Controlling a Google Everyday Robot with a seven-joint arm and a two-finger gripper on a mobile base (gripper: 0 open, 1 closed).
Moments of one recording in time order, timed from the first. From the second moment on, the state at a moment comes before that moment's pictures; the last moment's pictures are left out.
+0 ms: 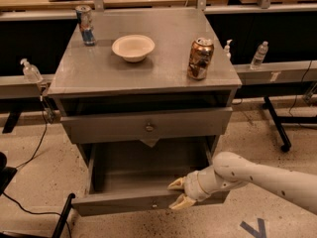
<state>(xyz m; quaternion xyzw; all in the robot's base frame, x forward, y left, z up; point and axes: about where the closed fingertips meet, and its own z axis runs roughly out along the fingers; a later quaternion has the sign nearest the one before) 0.470 -0.066 0.435 -0.69 0.62 0.25 0.27</state>
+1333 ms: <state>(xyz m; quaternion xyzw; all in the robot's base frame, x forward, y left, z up) 0.459 -0.073 0.528 -0.66 0.58 0.20 0.43</state>
